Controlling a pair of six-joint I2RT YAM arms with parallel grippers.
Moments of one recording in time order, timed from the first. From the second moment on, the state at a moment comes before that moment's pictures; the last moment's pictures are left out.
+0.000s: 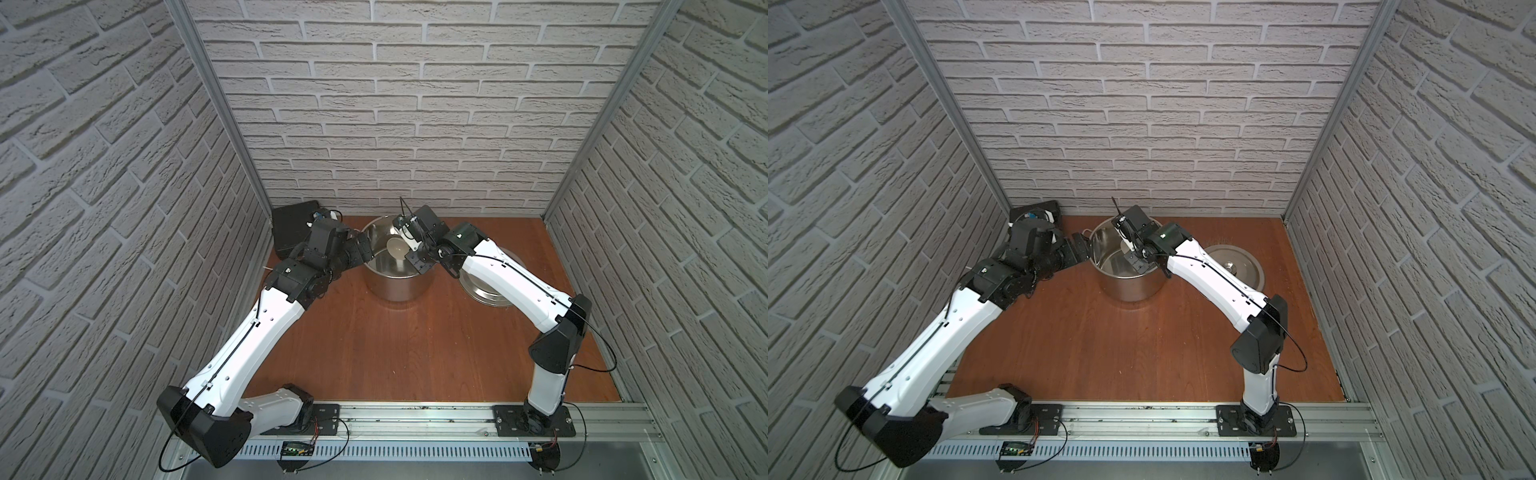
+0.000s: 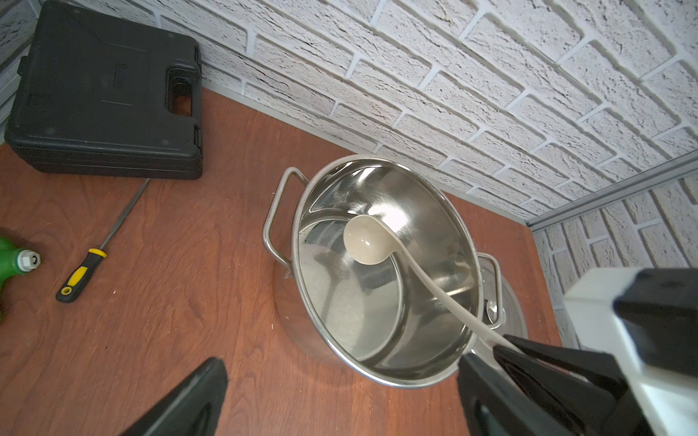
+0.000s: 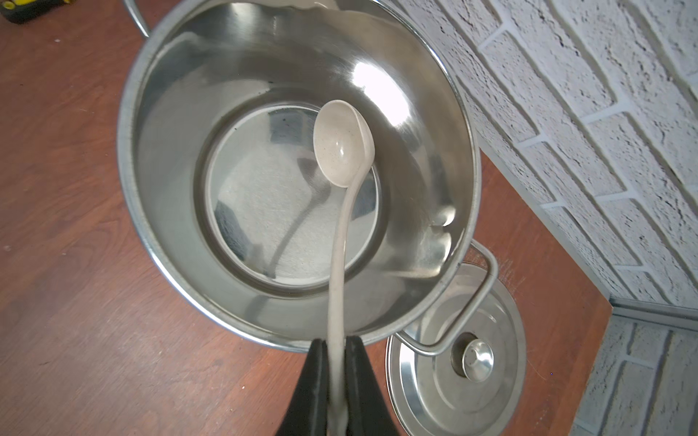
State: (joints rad) left arm -0.41 1.20 1.32 -0.75 -0.20 -0.70; right arm 0.74 1.86 1.98 -1.11 0.31 -0.09
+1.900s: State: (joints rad) left arm -0.36 1.06 1.17 -0.71 -0.14 -0.69; right arm 0.79 1.79 1.82 -1.12 0.25 -0.05
